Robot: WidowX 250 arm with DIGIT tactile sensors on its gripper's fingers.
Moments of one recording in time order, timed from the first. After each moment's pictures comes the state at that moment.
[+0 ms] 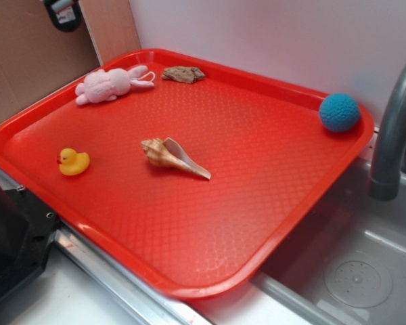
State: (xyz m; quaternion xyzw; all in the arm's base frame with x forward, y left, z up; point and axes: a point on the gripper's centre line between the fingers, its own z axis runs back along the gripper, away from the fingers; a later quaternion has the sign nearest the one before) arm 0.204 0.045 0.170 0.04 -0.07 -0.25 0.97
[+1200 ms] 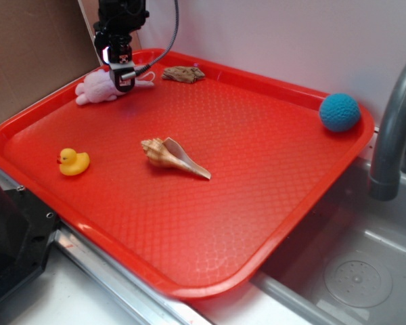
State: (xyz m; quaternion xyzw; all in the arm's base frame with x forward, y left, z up) arm 0.266 0.137 0.038 0.05 0.08 -0.15 0.98
